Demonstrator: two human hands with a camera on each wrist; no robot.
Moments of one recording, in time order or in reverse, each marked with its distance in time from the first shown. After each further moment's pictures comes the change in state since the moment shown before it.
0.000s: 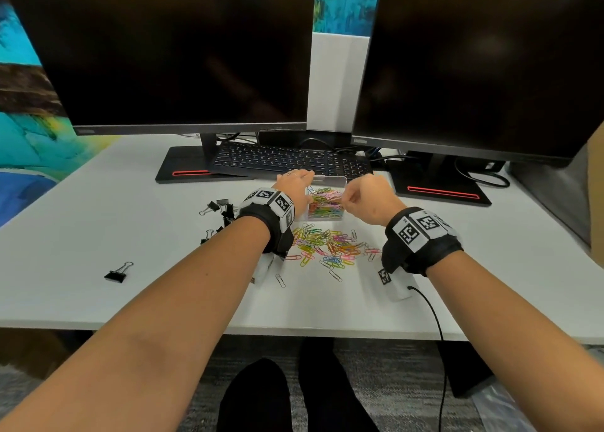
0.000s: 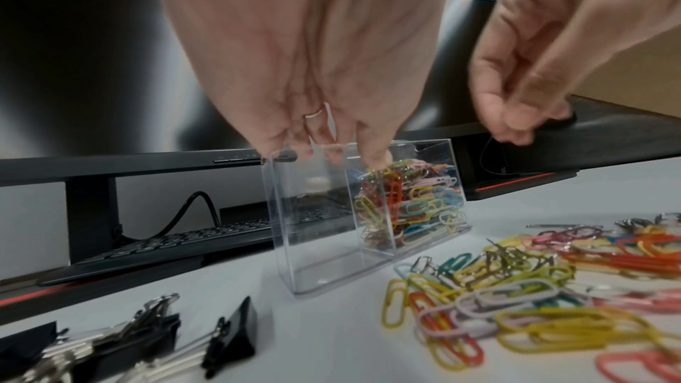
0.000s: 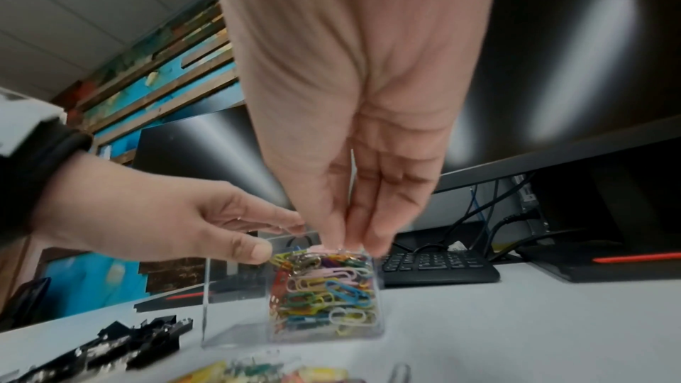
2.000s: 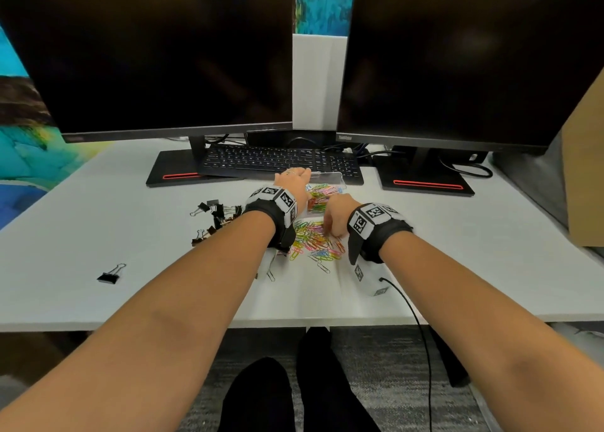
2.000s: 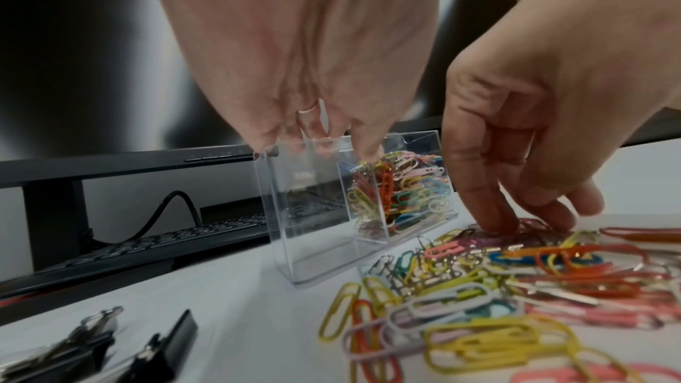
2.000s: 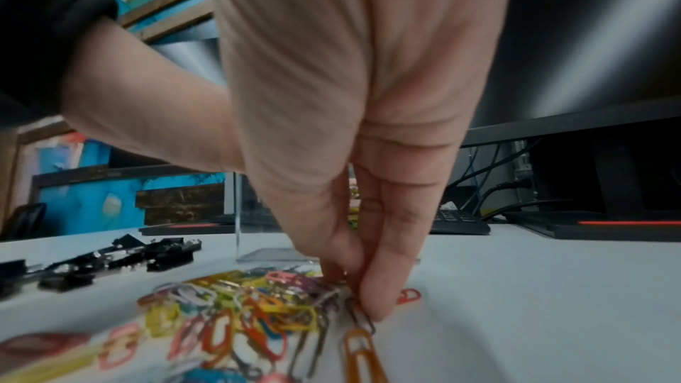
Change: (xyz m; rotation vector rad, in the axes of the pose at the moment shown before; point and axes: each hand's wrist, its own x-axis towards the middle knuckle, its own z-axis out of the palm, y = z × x) left_hand 0.011 0.025 0.009 0.122 -0.026 -0.050; right_hand 0.000 -0.013 0.030 -0.302 -0.376 0.080
